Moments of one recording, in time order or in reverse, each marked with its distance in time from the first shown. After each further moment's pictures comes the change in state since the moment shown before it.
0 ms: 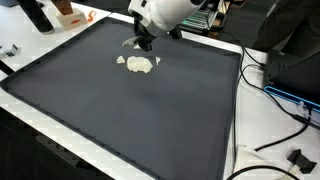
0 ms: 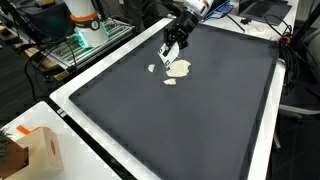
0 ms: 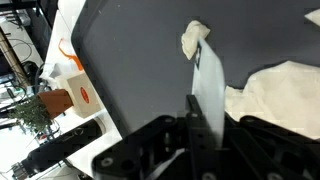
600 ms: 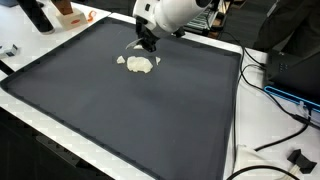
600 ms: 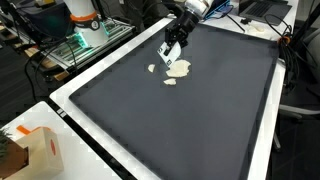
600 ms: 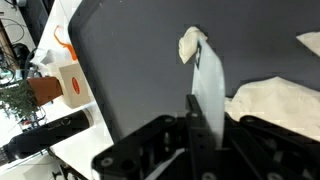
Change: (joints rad) arm 0.013 0.005 0.007 -0.003 0.000 0.004 -0.098
